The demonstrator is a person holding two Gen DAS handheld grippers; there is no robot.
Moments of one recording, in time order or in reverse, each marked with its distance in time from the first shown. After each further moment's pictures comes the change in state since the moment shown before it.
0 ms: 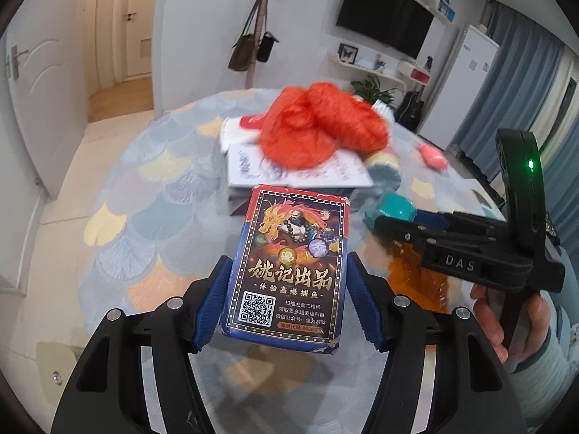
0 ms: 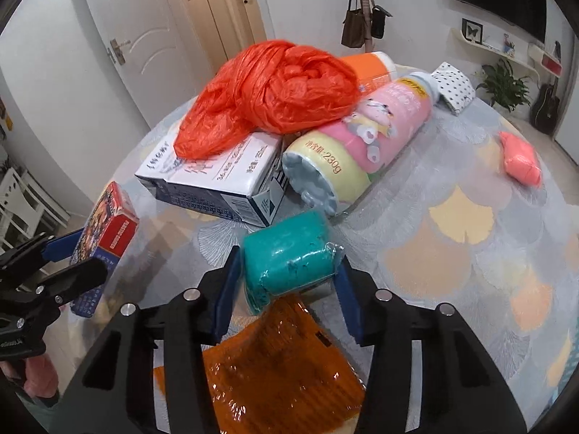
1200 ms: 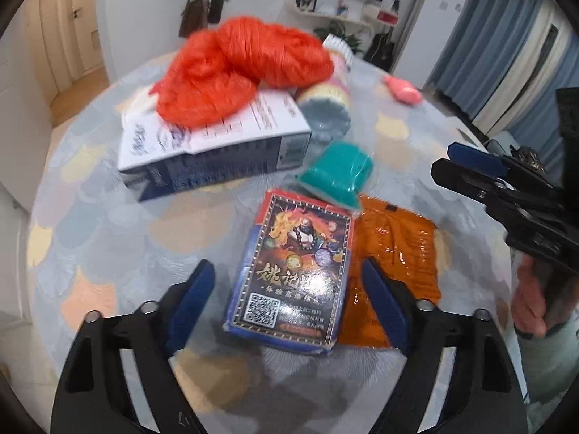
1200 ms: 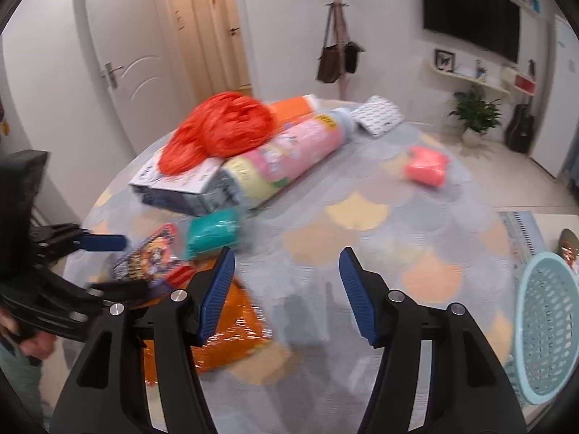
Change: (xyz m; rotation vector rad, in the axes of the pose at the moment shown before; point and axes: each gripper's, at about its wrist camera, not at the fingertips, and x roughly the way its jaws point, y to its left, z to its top) left arm 0.055 -0.048 -0.003 0.137 0.228 -0.053; right arm -0.059 -0.032 -0.023 -0.033 -0.111 -0.060
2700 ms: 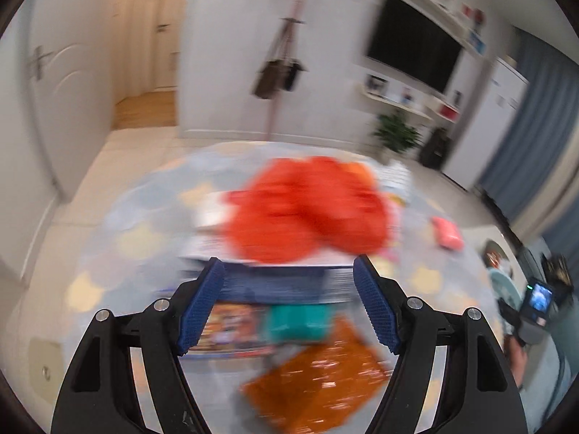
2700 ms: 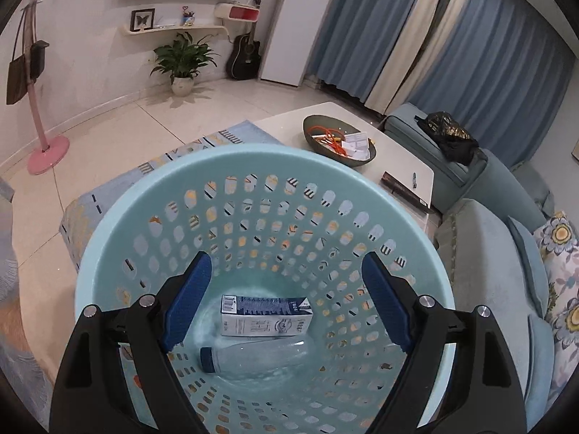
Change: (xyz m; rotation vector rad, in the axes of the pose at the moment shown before) left arm -0.057 0.034 0.051 -0.284 -0.320 0.181; right arm 0.001 -0.341 -0.094 0.542 0.077 -1.070
